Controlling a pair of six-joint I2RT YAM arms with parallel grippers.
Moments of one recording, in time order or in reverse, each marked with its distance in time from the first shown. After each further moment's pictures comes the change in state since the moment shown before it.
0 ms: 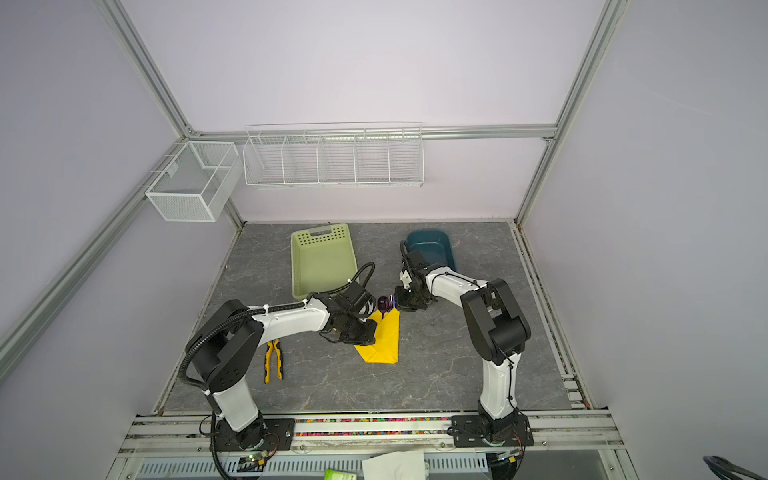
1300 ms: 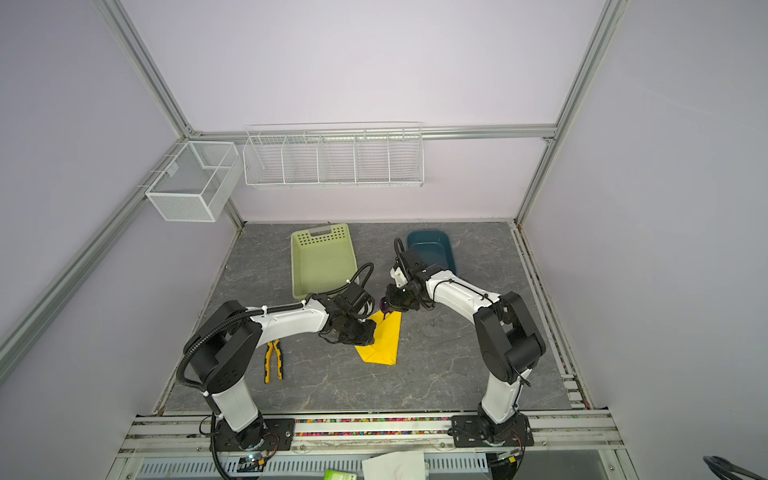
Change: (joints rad) left arm -0.001 -0.015 -0.020 0.017 -0.009 -0.012; right arm 0.100 -0.157 -0.069 0.017 -0.107 0.126
